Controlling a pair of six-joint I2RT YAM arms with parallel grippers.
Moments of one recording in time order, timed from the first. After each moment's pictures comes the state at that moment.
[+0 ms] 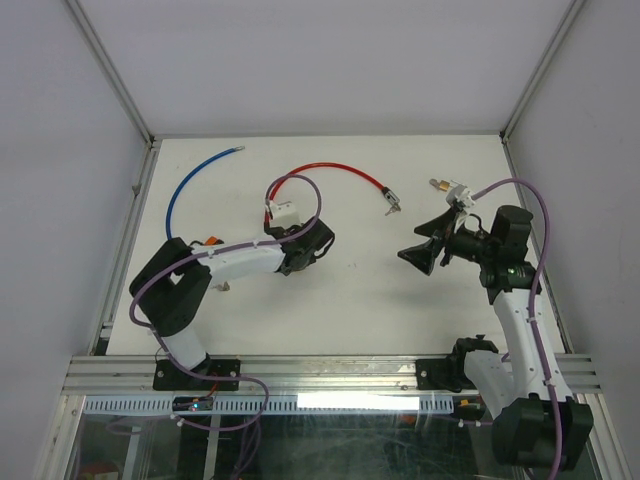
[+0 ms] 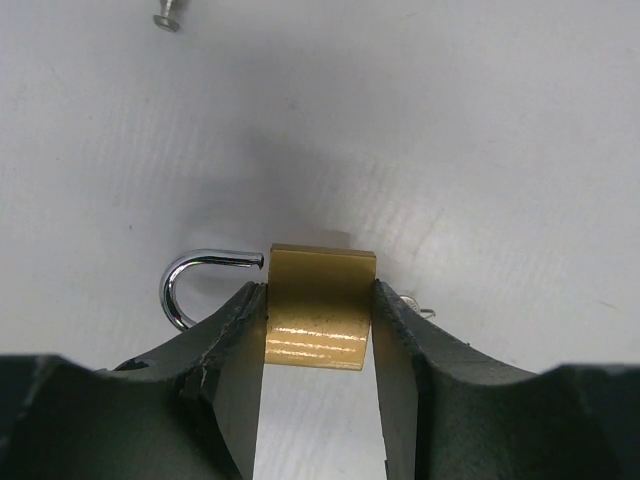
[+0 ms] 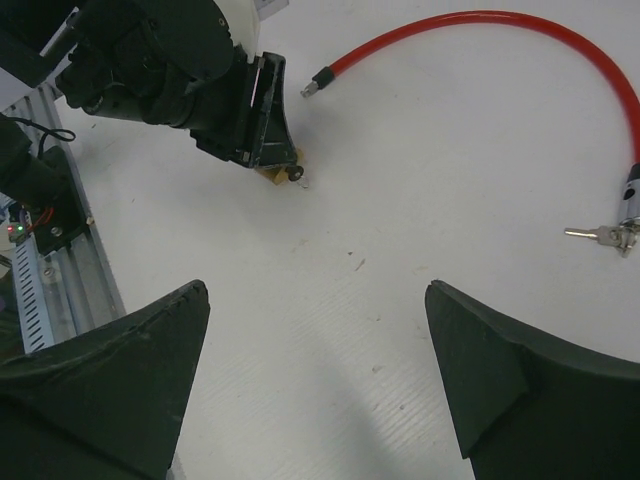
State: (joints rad) left arm -0.84 1.75 1.08 -0.54 -0.59 -1.10; right arm -0.08 0.84 0.68 -0.29 -1.08 -0.17
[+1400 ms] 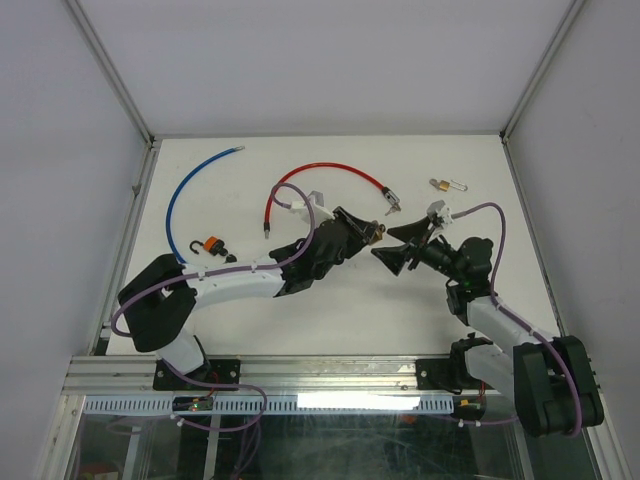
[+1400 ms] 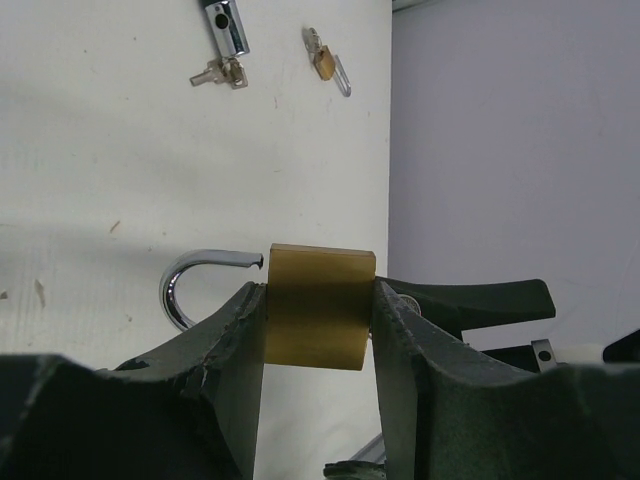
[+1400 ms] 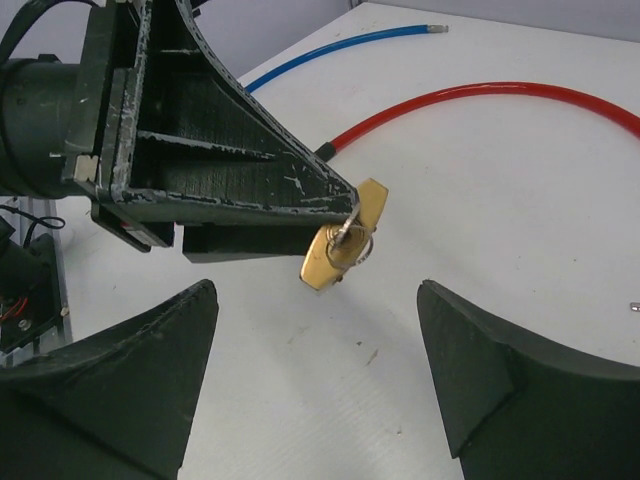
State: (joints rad) left arm -1.03 1.60 0.97 0.29 -0.45 -1.29; right arm 0.19 1.04 0.25 0.85 -0.80 0.33
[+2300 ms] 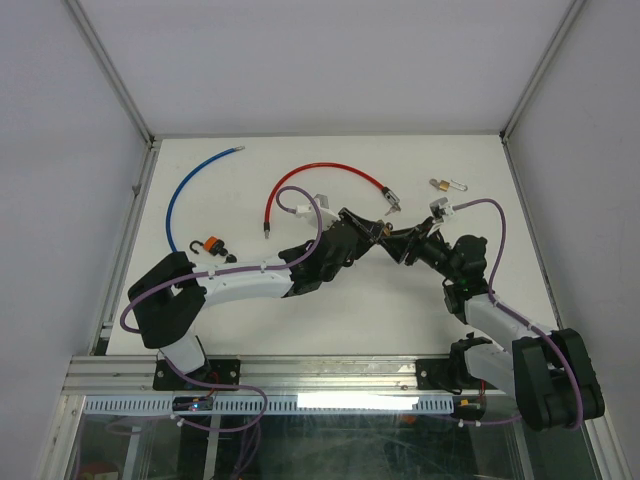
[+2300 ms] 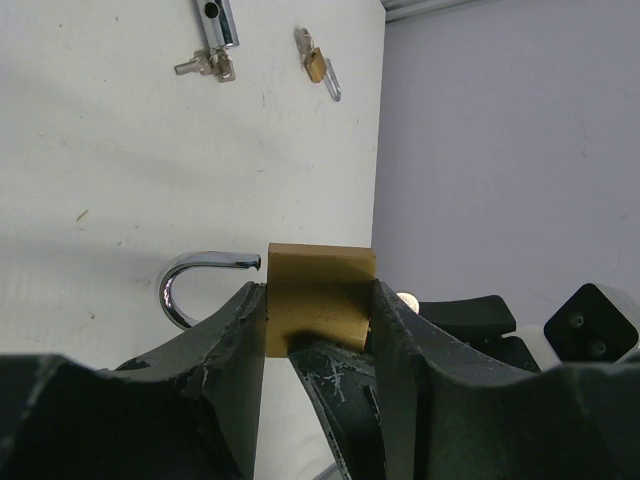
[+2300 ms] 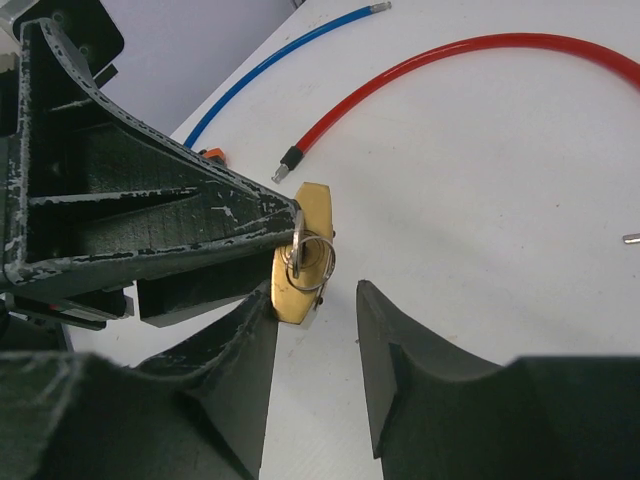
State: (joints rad) left arm -1.07 1.67 1.04 0.28 -0.52 -1.39; right arm 0.22 1.07 0.25 0.80 -0.61 0.46
